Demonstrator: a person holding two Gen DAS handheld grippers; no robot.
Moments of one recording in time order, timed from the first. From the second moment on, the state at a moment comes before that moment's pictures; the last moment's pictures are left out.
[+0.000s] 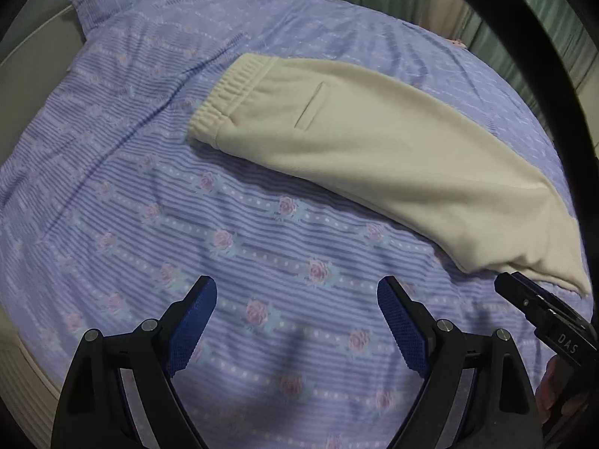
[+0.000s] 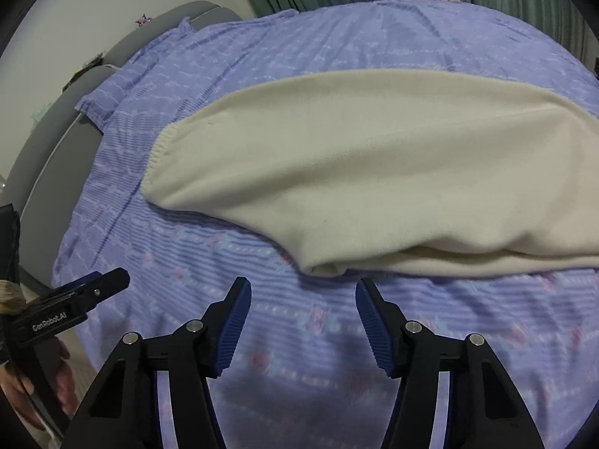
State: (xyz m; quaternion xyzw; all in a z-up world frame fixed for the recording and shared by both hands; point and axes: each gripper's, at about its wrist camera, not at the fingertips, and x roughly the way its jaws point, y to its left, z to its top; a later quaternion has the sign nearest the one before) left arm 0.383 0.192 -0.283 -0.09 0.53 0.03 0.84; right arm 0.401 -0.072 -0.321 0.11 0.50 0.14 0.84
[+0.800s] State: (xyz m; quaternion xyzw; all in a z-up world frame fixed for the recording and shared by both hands) left arm 0.454 0.240 -0.317 -0.14 0.52 0.07 0.84; right arm 0.458 -0.036 -0.361 0.07 0.53 0.18 0.83
